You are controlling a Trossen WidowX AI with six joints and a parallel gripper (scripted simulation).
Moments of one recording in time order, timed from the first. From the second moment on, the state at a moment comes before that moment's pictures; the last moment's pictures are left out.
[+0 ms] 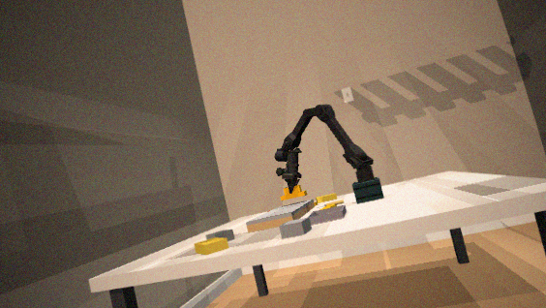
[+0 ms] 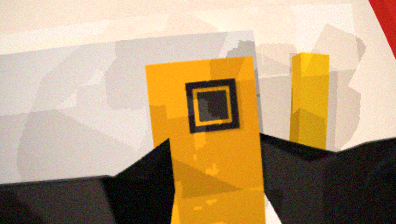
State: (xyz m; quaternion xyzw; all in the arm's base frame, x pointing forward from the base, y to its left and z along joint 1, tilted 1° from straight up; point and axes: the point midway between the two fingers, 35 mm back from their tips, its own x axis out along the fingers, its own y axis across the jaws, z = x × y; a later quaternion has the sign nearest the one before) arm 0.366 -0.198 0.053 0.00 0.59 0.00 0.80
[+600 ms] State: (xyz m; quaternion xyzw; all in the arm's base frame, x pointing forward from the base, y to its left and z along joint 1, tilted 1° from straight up) arm 0.365 -0.198 0.027 0.01 0.59 0.00 0.80
